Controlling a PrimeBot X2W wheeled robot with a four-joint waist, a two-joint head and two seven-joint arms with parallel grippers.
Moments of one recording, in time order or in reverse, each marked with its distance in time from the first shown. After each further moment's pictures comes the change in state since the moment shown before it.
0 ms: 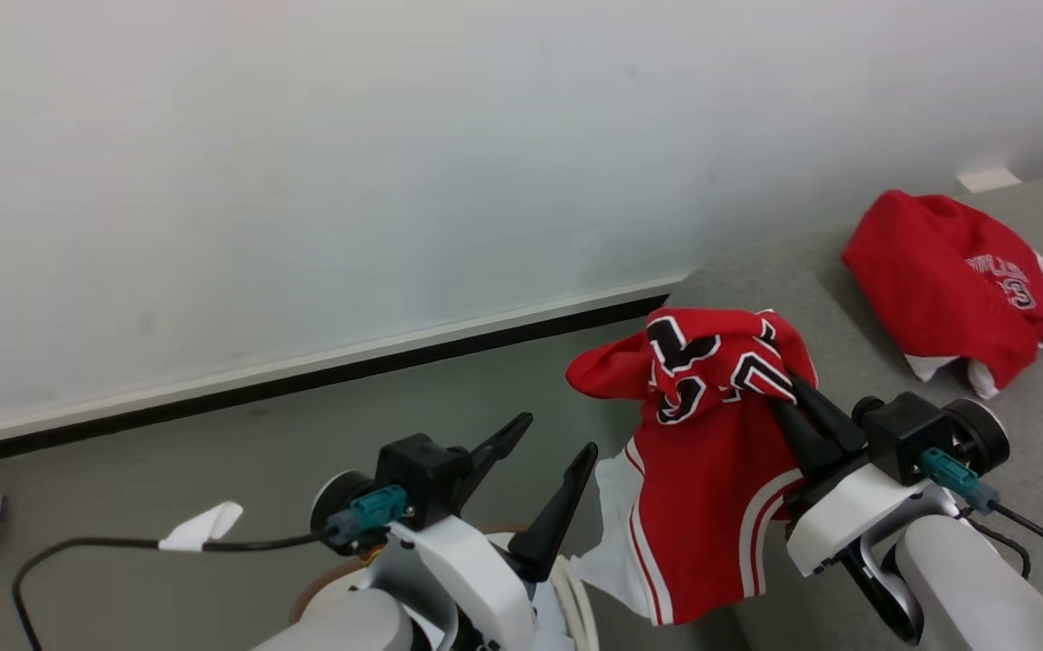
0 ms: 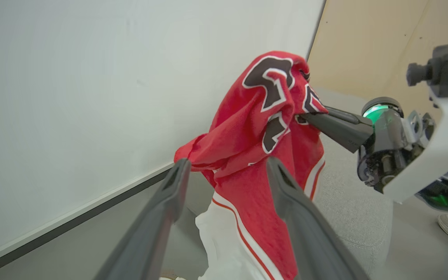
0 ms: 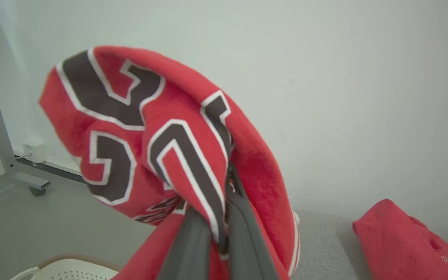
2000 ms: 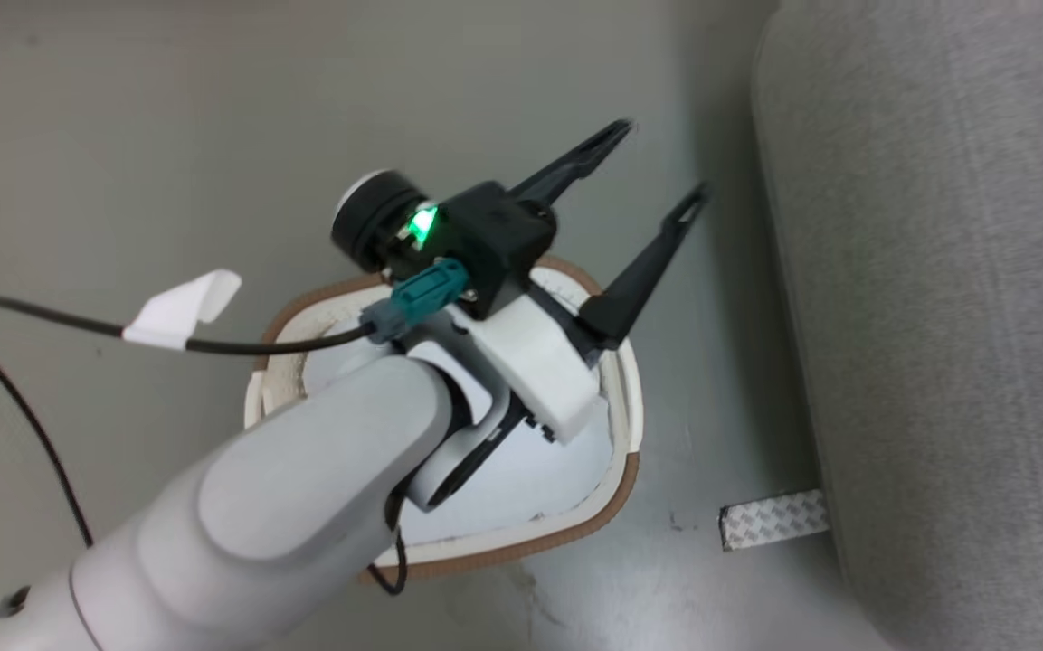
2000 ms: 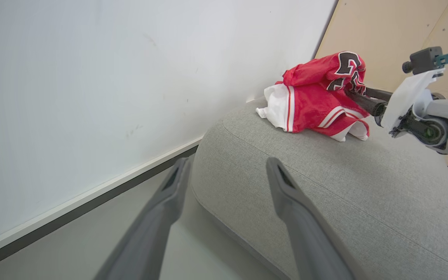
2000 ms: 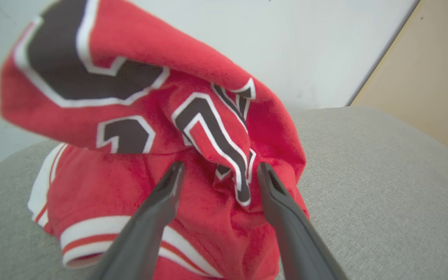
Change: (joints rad) left arm -0.463 -0.059 0.010 0.001 0.150 -0.086 0.062; right arm -0.402 -0.110 -1.067 0.324 -0.412 0.000 0.033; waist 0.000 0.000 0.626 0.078
